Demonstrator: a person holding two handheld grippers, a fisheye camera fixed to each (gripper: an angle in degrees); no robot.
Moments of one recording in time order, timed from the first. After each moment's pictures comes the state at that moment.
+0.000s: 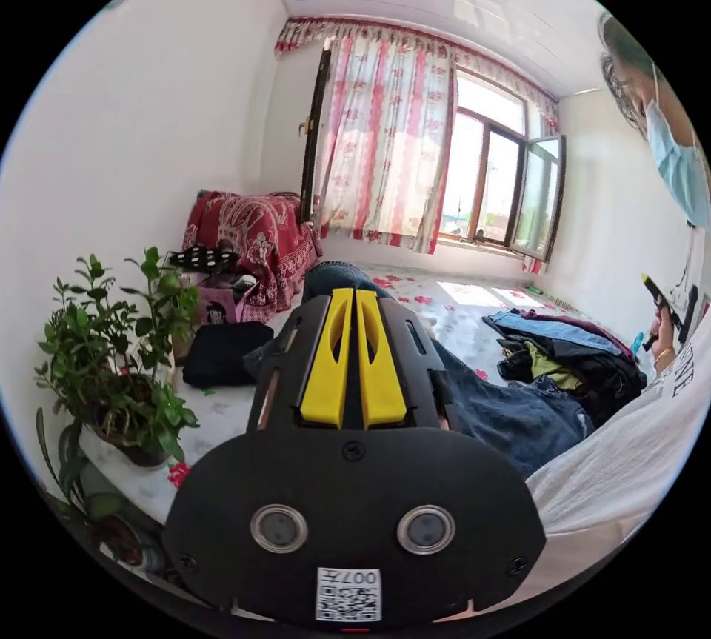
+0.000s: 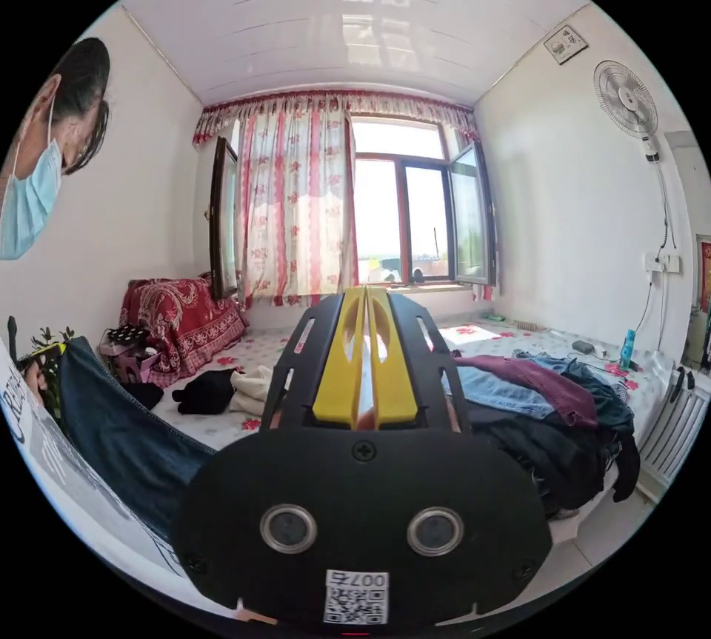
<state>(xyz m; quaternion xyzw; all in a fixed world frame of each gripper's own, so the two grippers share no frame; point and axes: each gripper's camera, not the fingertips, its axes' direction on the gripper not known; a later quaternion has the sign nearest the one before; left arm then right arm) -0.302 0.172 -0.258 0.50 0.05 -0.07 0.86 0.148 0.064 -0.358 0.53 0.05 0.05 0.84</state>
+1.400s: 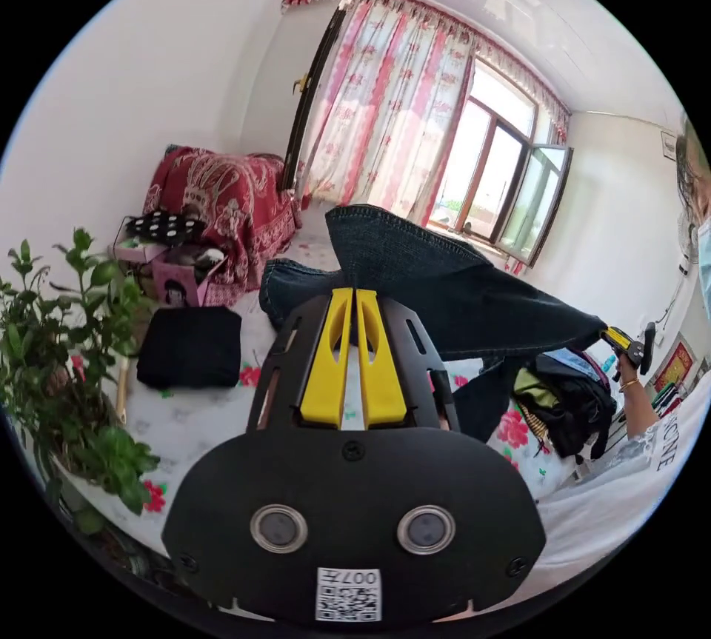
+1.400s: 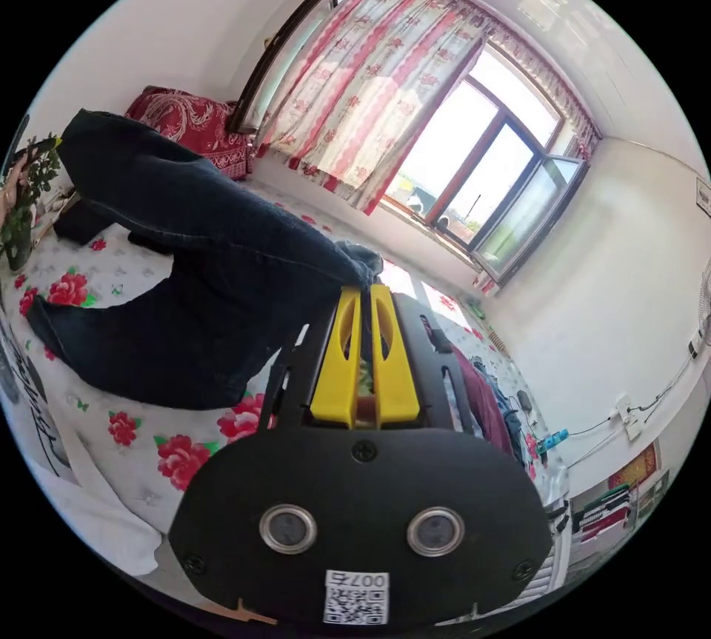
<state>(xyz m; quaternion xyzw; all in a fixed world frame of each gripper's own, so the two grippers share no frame) -0.370 0.047 -0.202 0.40 0.15 -0.11 0.90 0.083 -0.107 -0.221 0.27 0.24 -0.13 0.92</state>
